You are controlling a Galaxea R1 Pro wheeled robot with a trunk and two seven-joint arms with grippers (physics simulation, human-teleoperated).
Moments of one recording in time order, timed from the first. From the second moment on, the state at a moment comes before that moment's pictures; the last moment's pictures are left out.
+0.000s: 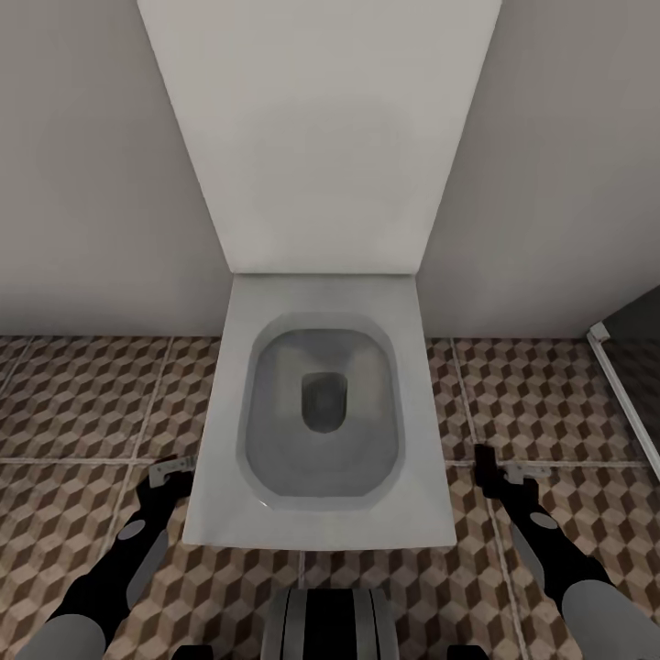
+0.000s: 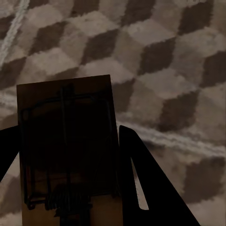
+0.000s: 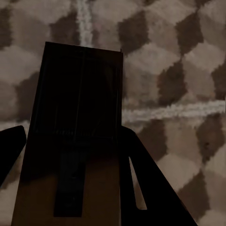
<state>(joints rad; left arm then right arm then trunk) -0.52 0.15 -0.01 -0.73 0.26 -0.11 0.11 -0.65 -0.20 -0.13 -0.47 -0.02 -0.16 -0.01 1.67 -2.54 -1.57</state>
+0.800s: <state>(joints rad) -0.52 0.15 -0.01 -0.73 0.26 -0.12 0.11 -0.66 -0.19 -0.11 -0.47 0.00 -0.16 -0.01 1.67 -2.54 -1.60</state>
